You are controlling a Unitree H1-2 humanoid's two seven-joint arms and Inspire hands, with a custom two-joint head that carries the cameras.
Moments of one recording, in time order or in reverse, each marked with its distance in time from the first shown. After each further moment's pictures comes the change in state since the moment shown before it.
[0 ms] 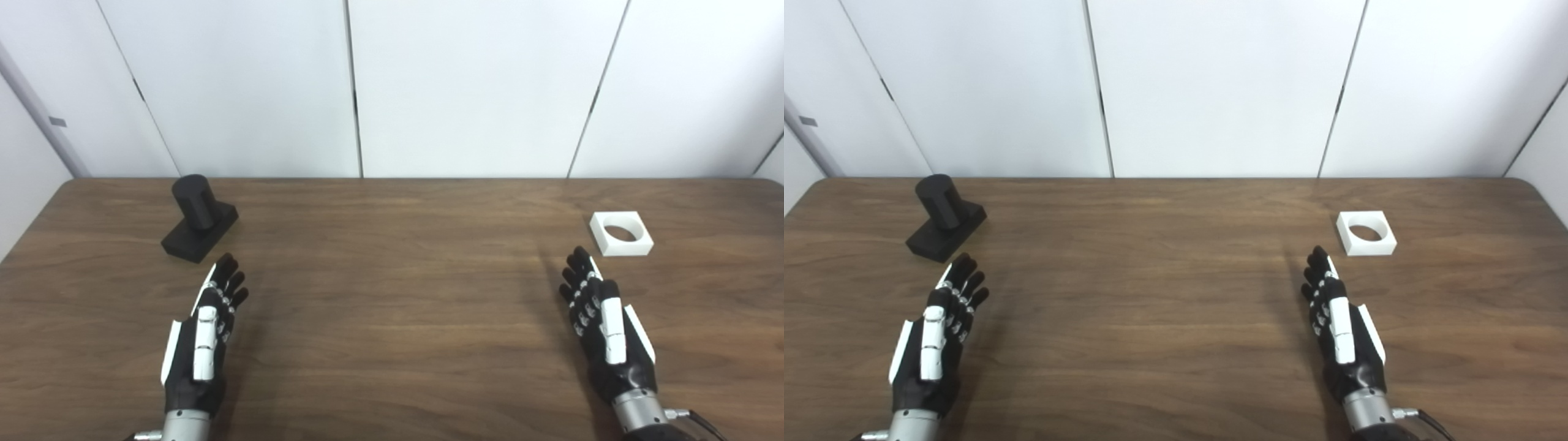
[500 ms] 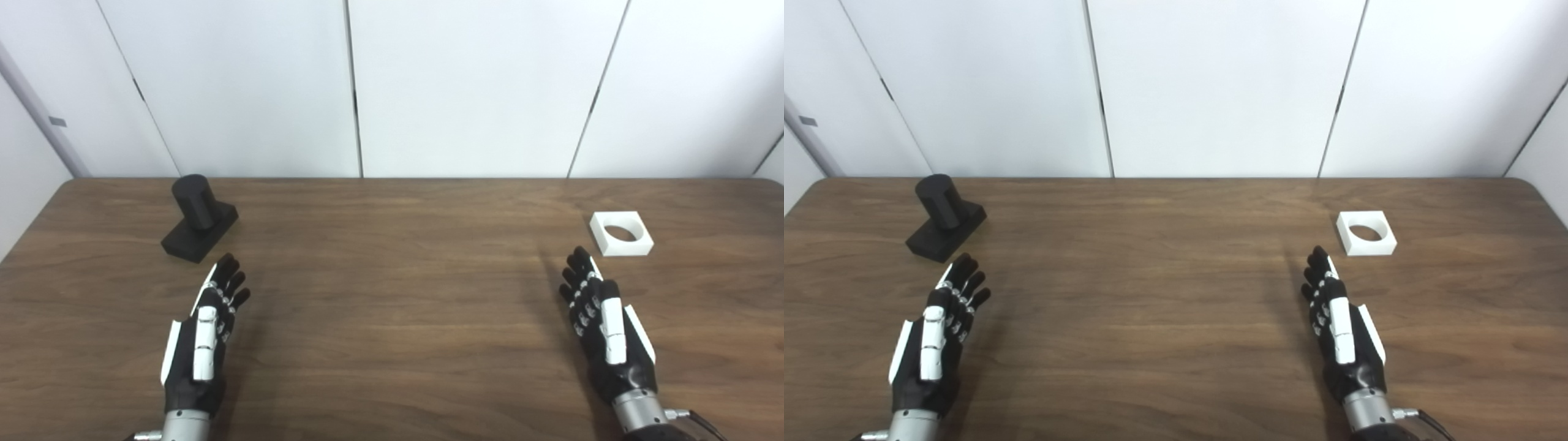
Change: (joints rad) left arm 0.000 0.000 0.000 0.000 0.000 -0.001 0.000; right arm 0.001 0.000 0.000 -0.001 0.001 0.000 0.000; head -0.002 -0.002
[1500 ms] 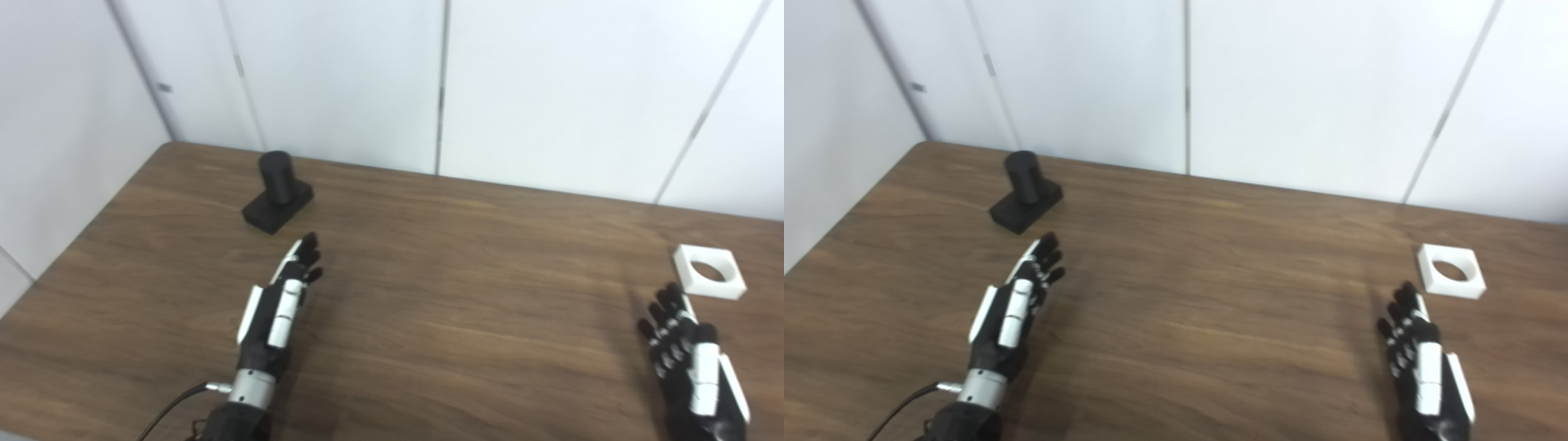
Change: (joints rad) left arm 0.003 -0.025 -0.048 -0.008 0.087 0.000 0.041; right arm 0.008 -0.026 -0.039 0.006 0.044 -0.009 0.030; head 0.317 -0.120
